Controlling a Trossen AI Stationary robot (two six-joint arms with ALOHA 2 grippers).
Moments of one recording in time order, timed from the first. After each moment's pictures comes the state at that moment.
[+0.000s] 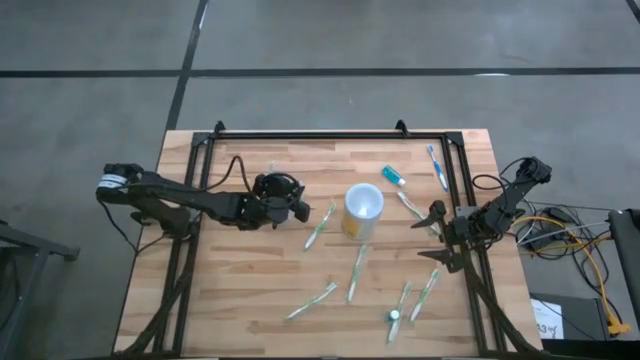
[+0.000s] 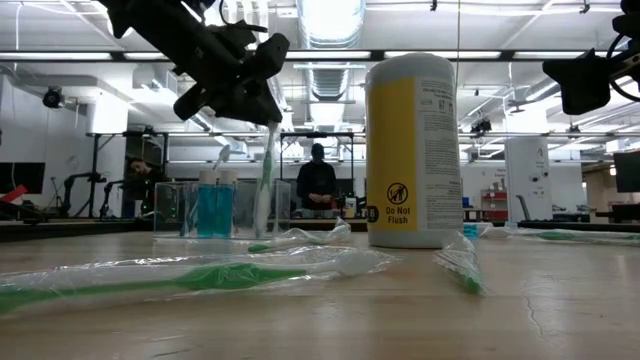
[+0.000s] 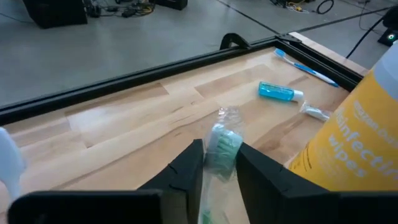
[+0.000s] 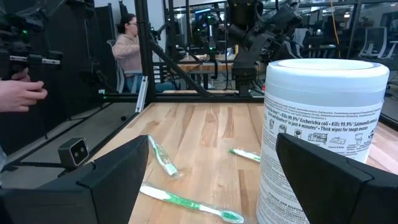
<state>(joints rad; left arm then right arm) -0.10 1.39 0.83 -0.03 -0.83 -0.71 0.73 0.06 0.01 0.06 0.58 0.07</state>
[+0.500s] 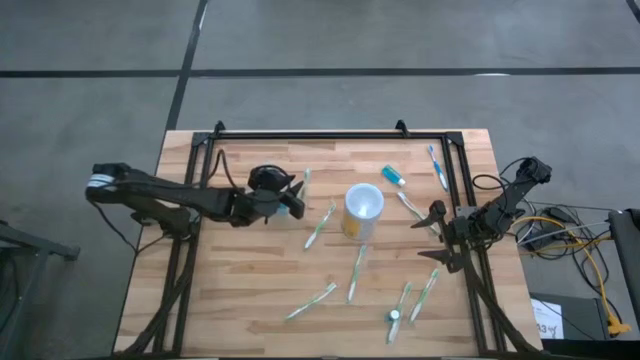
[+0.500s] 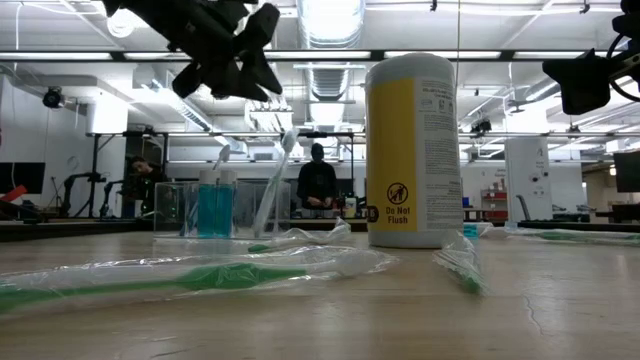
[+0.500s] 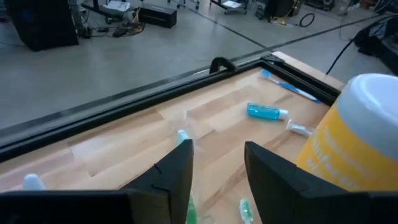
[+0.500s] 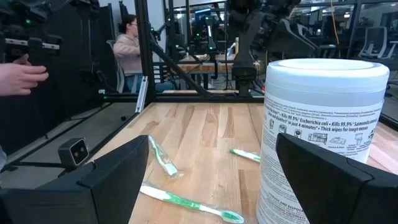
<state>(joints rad) -0.10 1.28 0.84 -0.03 -0.82 -0.58 0.73 0.06 0.01 0.06 0.58 0.07</state>
